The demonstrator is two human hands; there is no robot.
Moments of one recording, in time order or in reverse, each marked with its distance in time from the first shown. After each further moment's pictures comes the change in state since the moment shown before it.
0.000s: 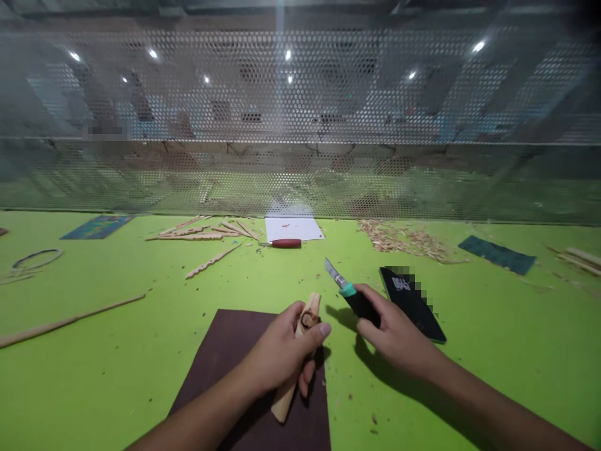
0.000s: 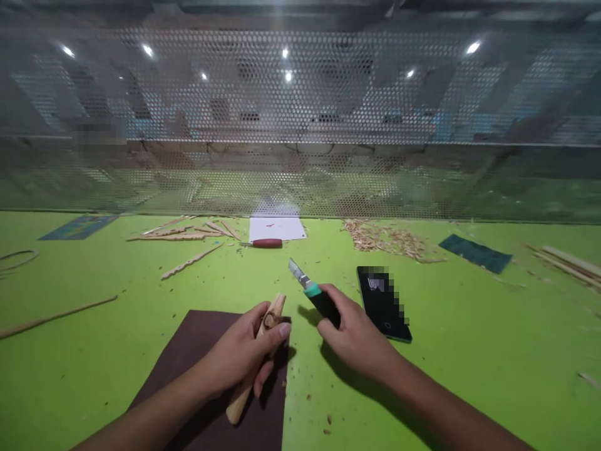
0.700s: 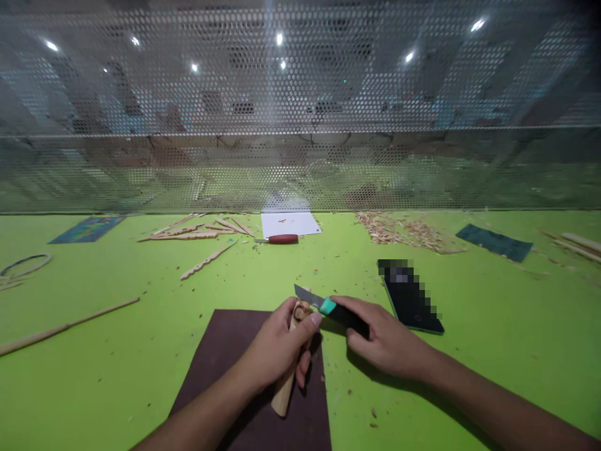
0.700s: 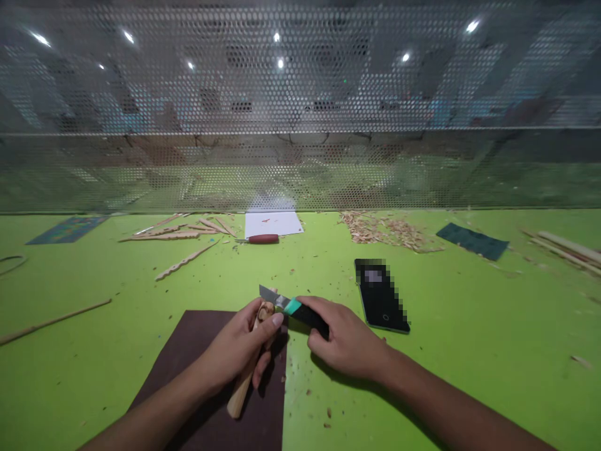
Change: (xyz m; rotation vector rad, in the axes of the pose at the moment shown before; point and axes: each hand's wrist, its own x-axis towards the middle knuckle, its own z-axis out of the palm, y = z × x) left_hand 0.002 -0.003 -0.004 -0.013 0.023 -0.018; right_hand -0.002 -0.003 0.007 -0.058 -0.179 -0.198
